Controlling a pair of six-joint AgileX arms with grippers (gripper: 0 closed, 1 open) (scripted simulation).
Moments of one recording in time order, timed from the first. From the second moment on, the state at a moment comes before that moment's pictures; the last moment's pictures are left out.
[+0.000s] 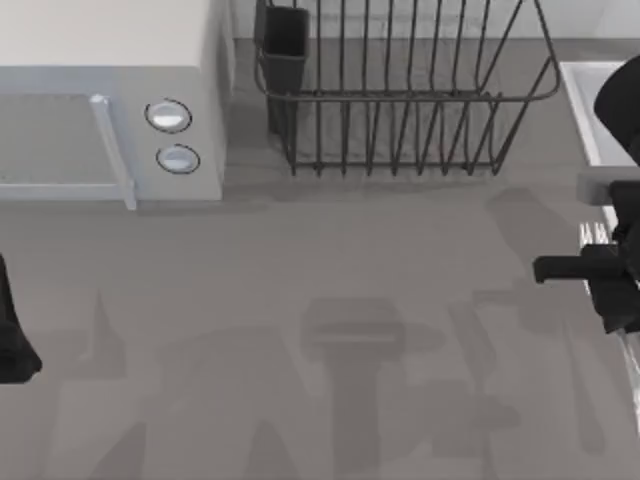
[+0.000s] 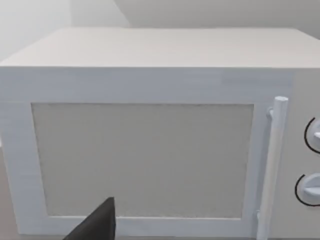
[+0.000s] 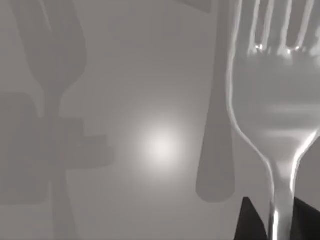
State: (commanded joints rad) left arm 0.00 0.00 0.00 0.00 0.00 0.00; right arm 0.35 1.58 1.14 -1.12 0.00 0.36
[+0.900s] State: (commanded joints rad) left arm 0.00 0.00 0.00 0.00 0.00 0.00; right arm 0.35 1.62 0.96 -0.90 0.00 0.37
